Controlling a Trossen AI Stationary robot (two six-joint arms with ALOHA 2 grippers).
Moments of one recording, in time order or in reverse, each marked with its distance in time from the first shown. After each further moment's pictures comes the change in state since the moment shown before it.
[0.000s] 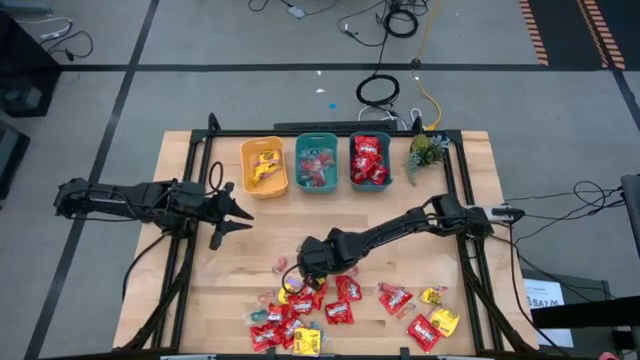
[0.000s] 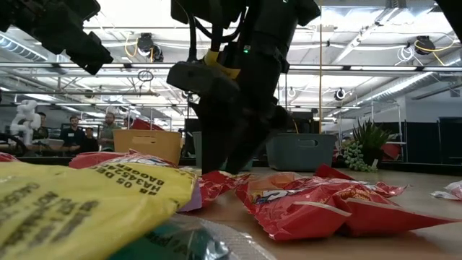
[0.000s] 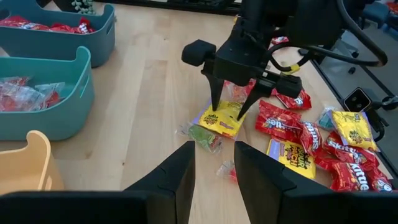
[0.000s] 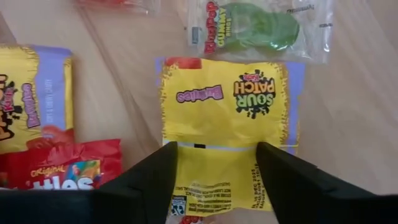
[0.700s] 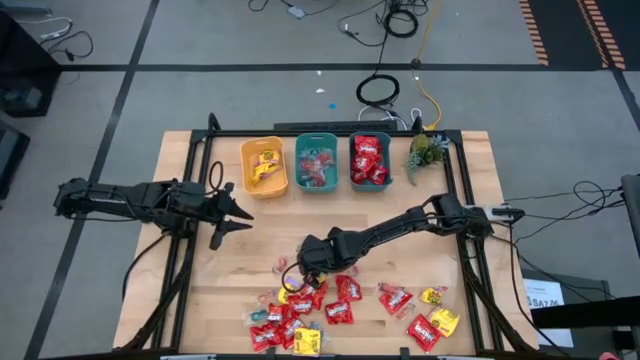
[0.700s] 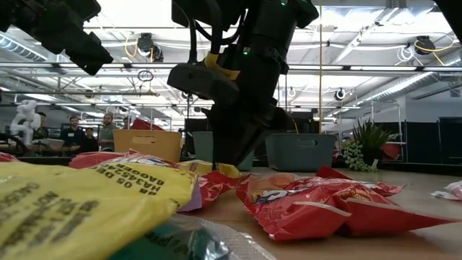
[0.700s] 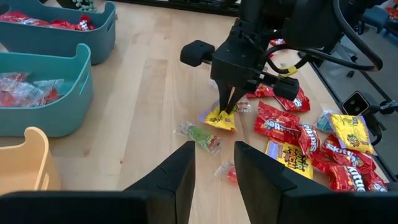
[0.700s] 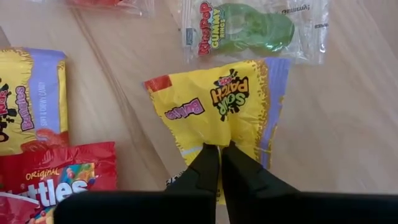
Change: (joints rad) left arm 0.000 0.000 0.000 0.001 0.000 -0.024; right arm -0.001 -0.005 -0.004 -0.003 -0.014 0.000
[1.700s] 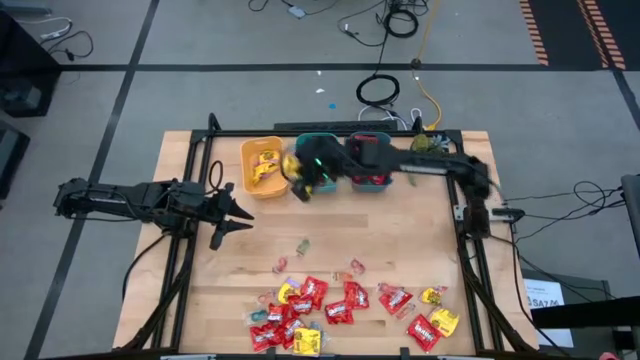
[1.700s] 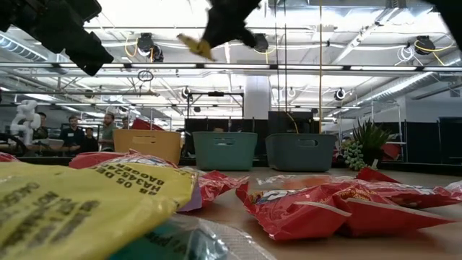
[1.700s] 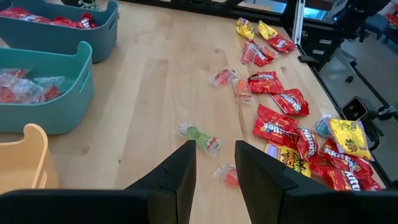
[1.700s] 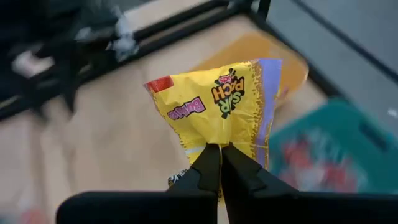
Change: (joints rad) left arm 0.000 0.000 0.000 0.007 0.000 -0.028; right arm -0.378 -0.275 0.280 -0.019 0.045 -0.460
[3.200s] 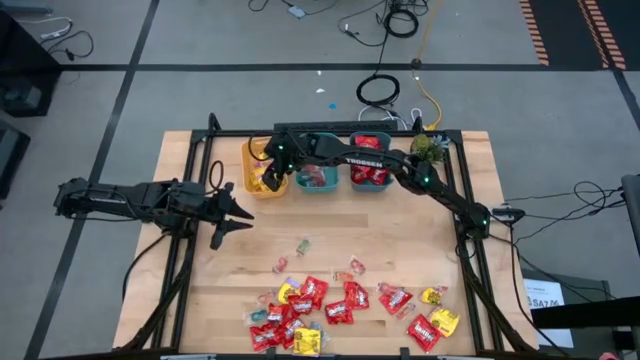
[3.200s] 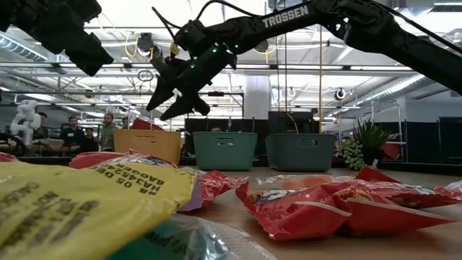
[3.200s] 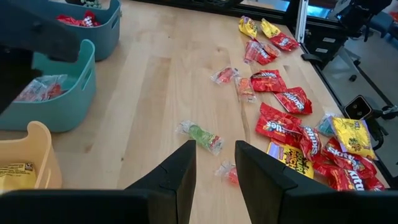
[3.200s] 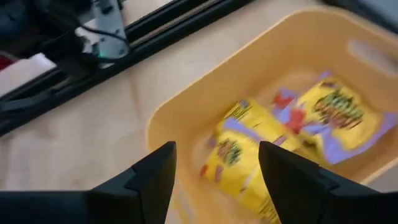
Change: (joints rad) left arm 0.000 0.000 0.000 -0.007 -0.009 0.001; right arm -0.166 0.515 0.355 0.186 -0.354 -0.029
